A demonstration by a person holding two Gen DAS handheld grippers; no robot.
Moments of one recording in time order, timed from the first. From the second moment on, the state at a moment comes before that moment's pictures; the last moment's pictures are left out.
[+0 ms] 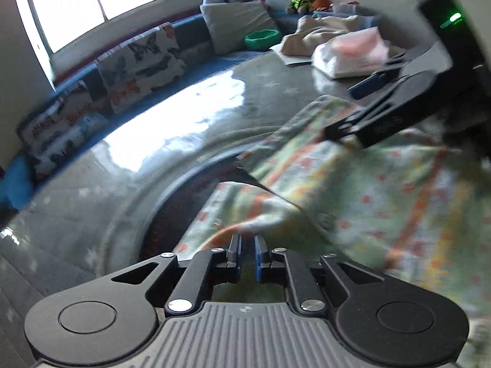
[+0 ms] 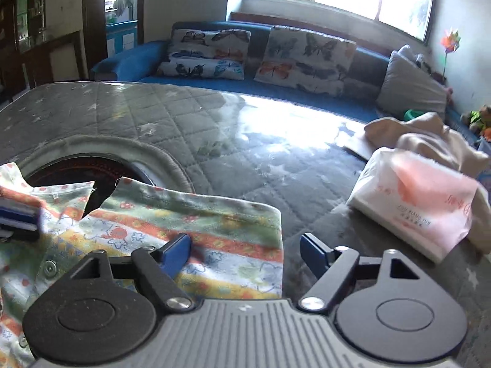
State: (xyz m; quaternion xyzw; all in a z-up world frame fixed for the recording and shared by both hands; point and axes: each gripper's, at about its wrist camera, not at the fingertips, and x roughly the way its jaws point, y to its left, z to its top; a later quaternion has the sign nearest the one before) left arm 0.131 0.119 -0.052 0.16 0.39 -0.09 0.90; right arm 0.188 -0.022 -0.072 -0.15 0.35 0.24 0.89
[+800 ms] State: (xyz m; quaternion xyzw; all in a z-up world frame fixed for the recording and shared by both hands) left arm 0.132 0.183 -0.018 0.04 0.33 0.03 0.94; right arm 0.154 0.038 -0.058 -0.17 0.31 0.36 0.86
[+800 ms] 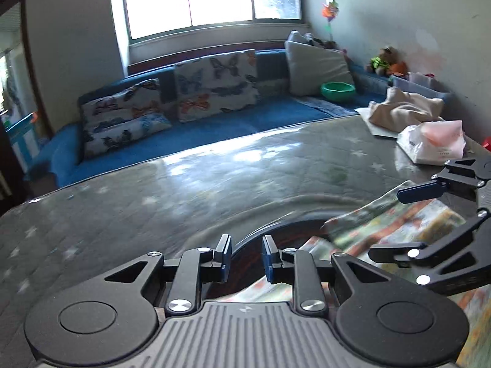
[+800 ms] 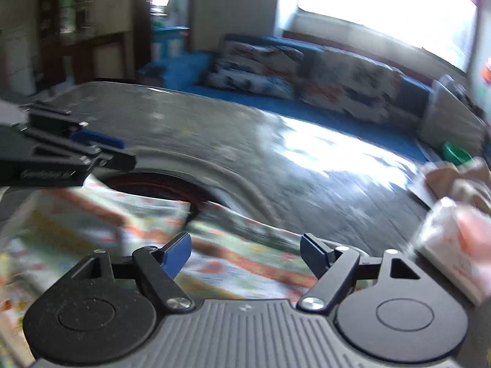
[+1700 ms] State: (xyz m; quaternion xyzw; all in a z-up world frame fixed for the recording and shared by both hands) left arm 0.114 0.213 -0.032 0.01 0.35 0.07 0.94; right arm 0.135 0.071 -0.064 -0.16 0.33 0.42 0.83
